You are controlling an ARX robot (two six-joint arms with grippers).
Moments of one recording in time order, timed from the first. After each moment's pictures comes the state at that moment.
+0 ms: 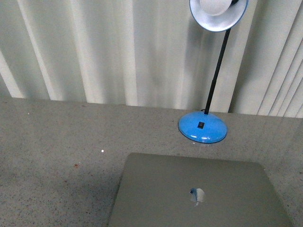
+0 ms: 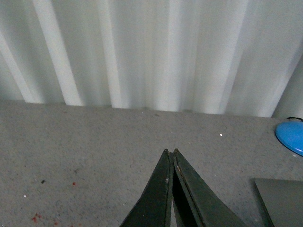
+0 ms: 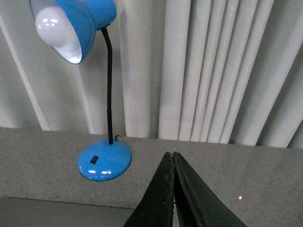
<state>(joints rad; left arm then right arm) 0.12 0.99 0.18 0.81 0.12 0.03 -0.11 0.84 0.30 0.52 -0.11 -0.02</state>
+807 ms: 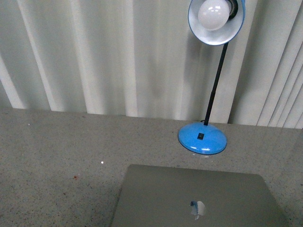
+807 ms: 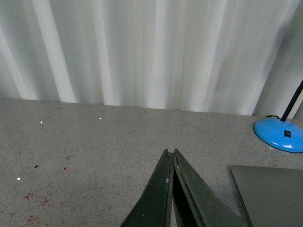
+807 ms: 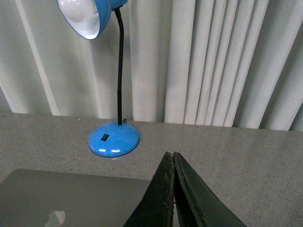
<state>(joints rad) 0.00 0.53 0.03 0.53 0.00 0.00 0.00 0.46 0.05 0.40 0.00 -0.01</state>
